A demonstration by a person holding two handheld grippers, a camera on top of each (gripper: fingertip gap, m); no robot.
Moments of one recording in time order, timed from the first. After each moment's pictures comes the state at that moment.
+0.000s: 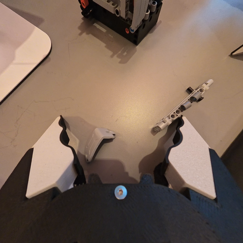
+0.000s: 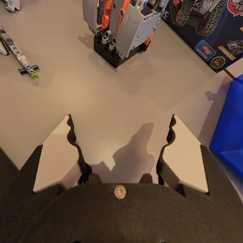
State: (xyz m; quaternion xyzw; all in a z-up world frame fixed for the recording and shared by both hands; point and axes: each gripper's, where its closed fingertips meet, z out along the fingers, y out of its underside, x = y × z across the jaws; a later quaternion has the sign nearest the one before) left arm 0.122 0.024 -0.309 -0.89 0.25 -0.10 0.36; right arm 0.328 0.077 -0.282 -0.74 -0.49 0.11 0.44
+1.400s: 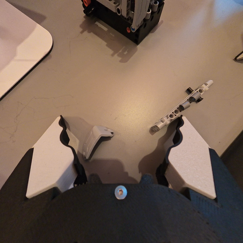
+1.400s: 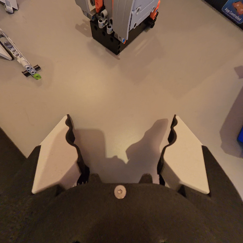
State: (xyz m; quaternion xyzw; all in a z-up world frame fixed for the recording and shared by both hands) left arm 0.122 0.022 -0.309 -0.90 0.24 -0.09 0.36; right arm 0.332 0.071 -0.298 -0.79 -0.47 0.16 0.37
